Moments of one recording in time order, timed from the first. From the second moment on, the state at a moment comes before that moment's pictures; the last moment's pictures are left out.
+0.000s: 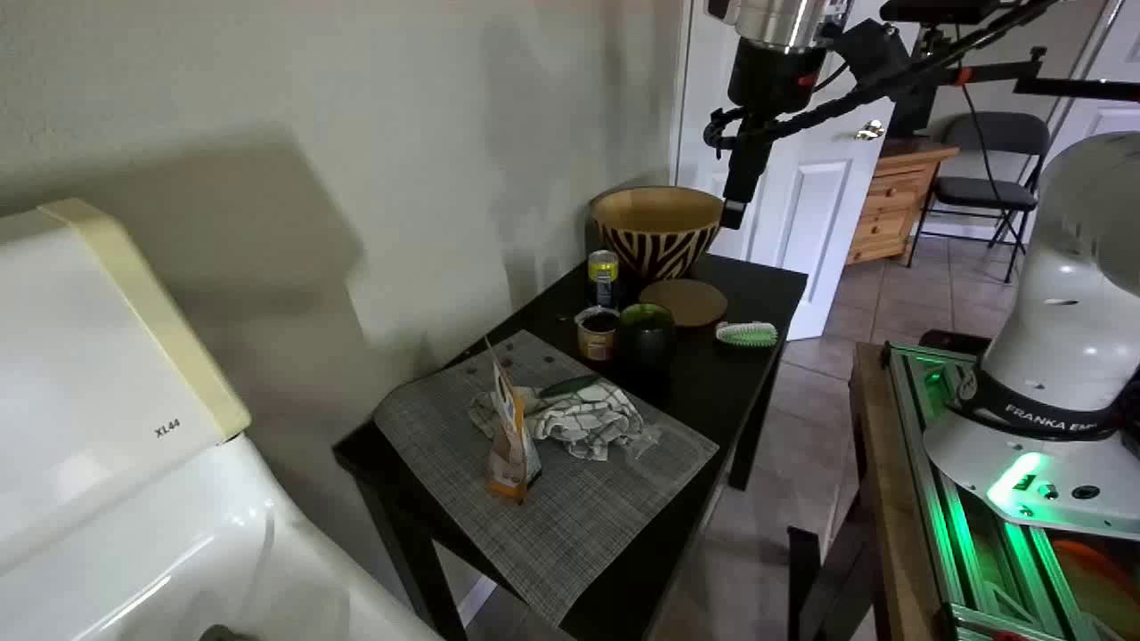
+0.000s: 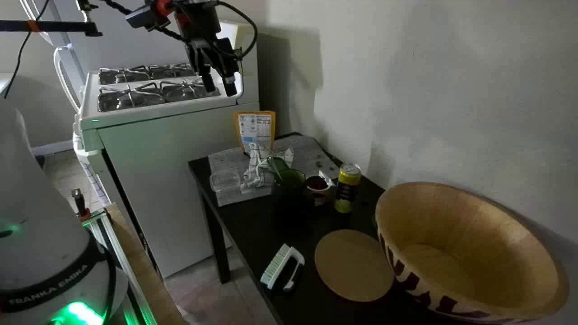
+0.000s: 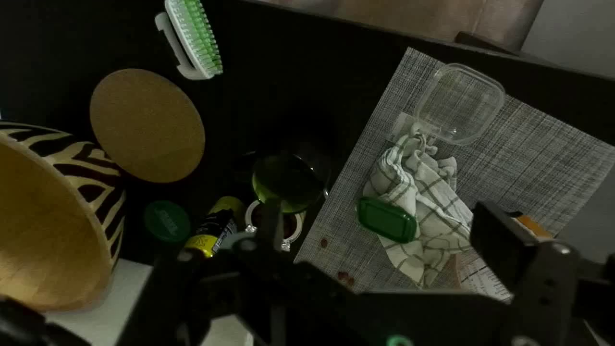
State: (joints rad) arm 0.01 -0.76 0.19 -2.65 -0.07 2.02 0.16
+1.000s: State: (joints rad) arm -0.07 -0.63 0.15 -2.59 -0.07 2.23 0.22
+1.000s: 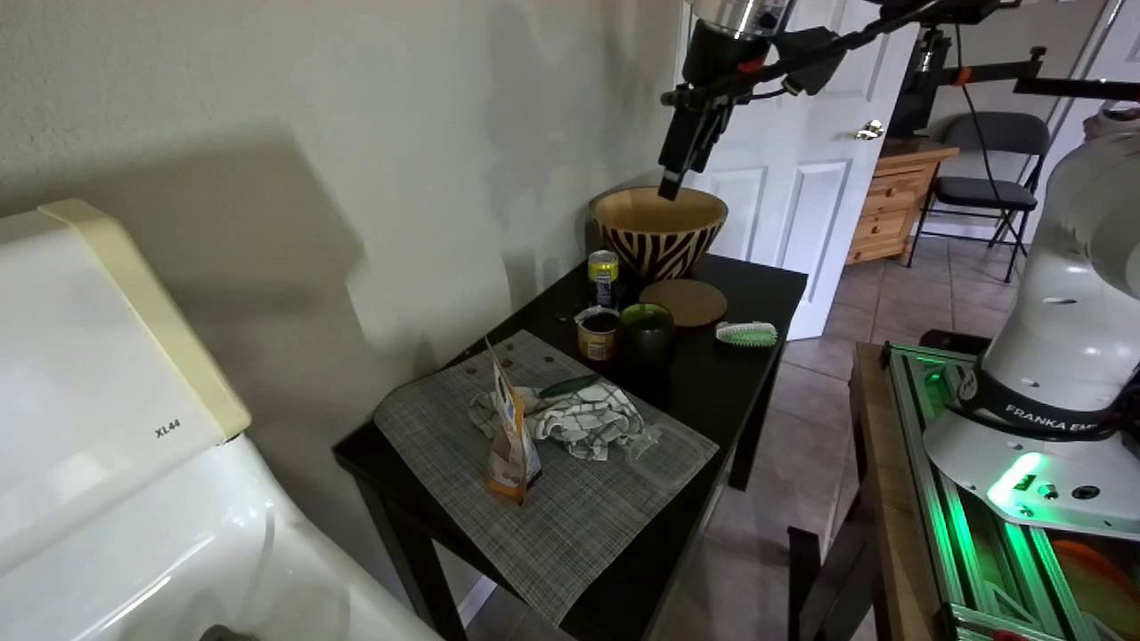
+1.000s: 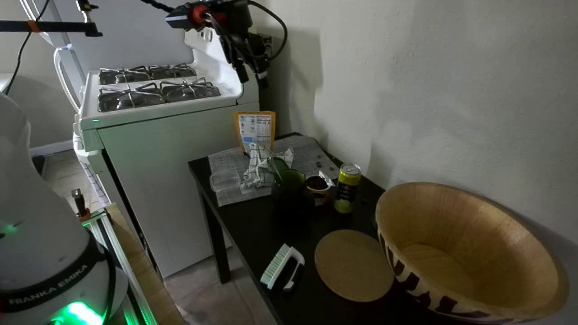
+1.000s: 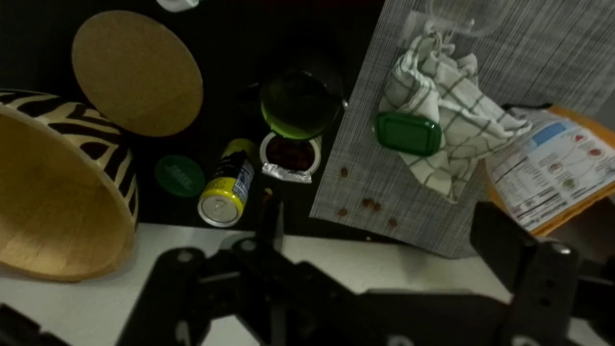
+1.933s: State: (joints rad) arm -0.20 0.02 -0.04 -2.10 -0.20 2.25 0.40
